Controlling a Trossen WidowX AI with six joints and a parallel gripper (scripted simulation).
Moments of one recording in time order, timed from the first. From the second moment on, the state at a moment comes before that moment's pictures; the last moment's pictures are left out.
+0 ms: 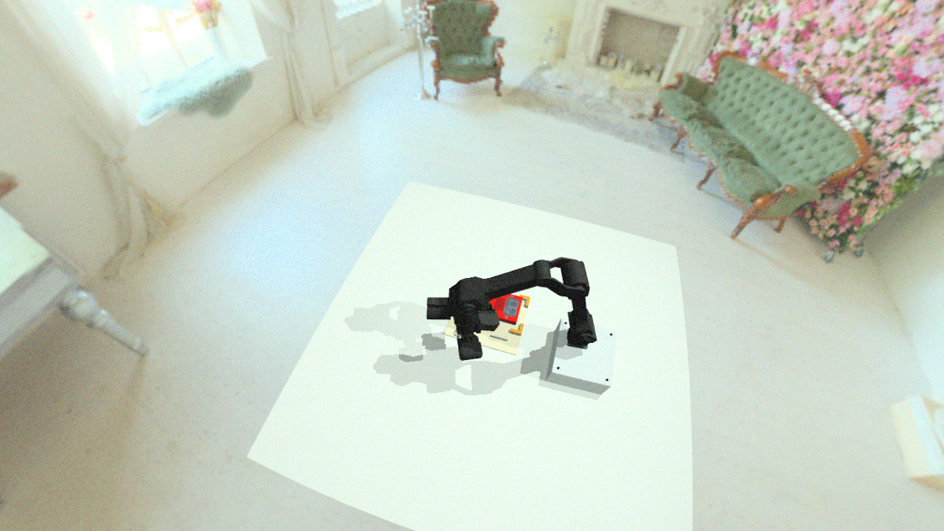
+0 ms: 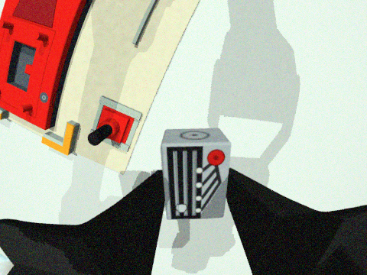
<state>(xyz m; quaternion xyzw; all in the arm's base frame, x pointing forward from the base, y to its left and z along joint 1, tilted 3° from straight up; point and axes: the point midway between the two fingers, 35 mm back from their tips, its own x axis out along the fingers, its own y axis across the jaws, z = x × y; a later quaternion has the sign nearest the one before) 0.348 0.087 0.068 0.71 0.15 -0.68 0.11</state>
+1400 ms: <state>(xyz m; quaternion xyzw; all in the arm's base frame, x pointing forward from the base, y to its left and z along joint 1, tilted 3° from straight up) 0.359 0.025 0.078 0.61 0.40 -0.57 0.38</state>
